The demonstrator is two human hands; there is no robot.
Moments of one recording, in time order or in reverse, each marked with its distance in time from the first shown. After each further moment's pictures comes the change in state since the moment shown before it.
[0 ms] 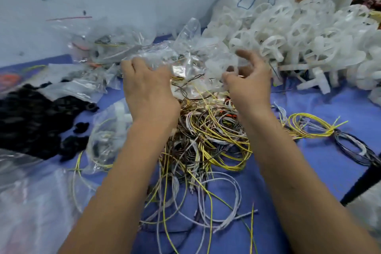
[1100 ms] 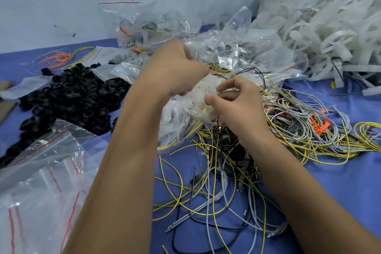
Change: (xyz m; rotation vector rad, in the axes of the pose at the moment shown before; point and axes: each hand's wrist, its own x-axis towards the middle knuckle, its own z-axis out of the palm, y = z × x) left_hand 0.022 -0.065 -0.047 -0.637 -0.338 -0.207; right_hand -0.071 0.028 0.078 -0.110 -0.399 0.018
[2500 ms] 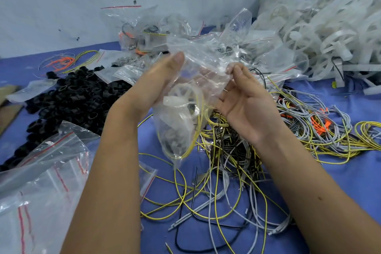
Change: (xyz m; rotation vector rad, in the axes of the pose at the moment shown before) left_hand 0.005 -0.071 -0.007 -0.605 -0.302 0.034; right_hand 0.003 -0.015 -0.011 1.061 -0.486 0.104
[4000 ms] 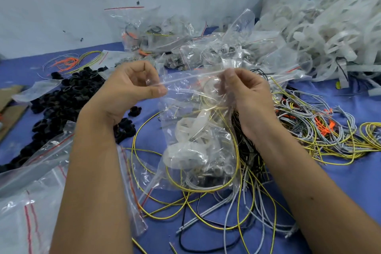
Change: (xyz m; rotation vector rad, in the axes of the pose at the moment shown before) left_hand -0.021 -0.004 -0.052 0.164 0.065 0.151; right_hand 0.009 0.006 -0.008 -0.634 0.329 -0.180
